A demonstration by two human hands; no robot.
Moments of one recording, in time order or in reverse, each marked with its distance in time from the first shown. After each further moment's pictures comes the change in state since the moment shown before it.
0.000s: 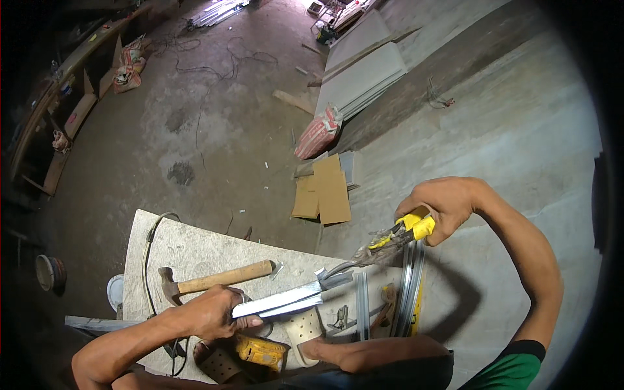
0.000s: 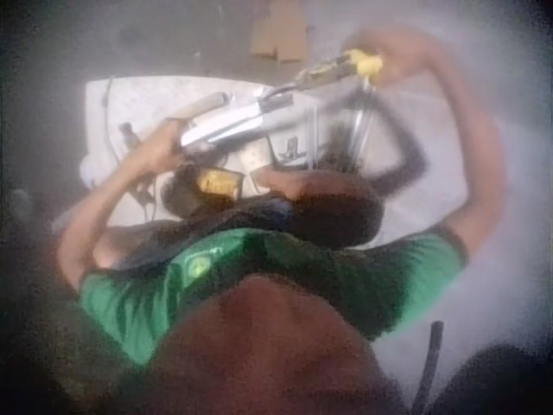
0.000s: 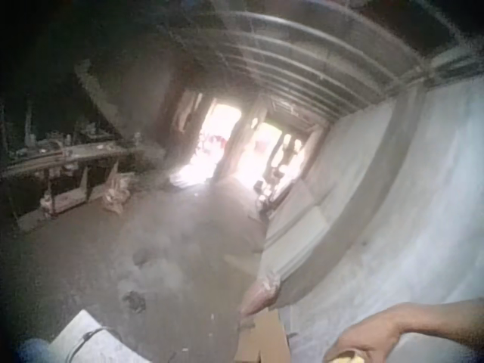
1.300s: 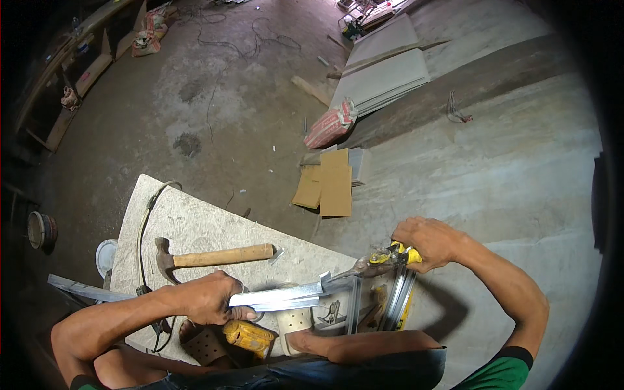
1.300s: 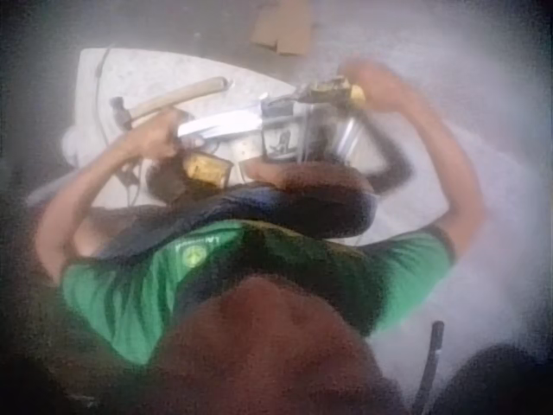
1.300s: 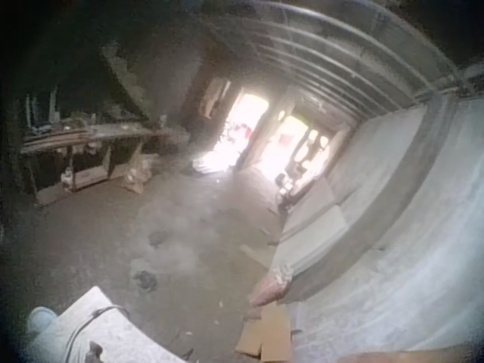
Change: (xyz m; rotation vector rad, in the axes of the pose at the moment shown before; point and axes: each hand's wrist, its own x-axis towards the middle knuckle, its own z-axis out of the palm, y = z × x) left_hand -0.007 -0.017 0.006 -0.091 -0.103 0.024; right_hand 0.036 0.020 0.077 -0.341 0.174 -0.016
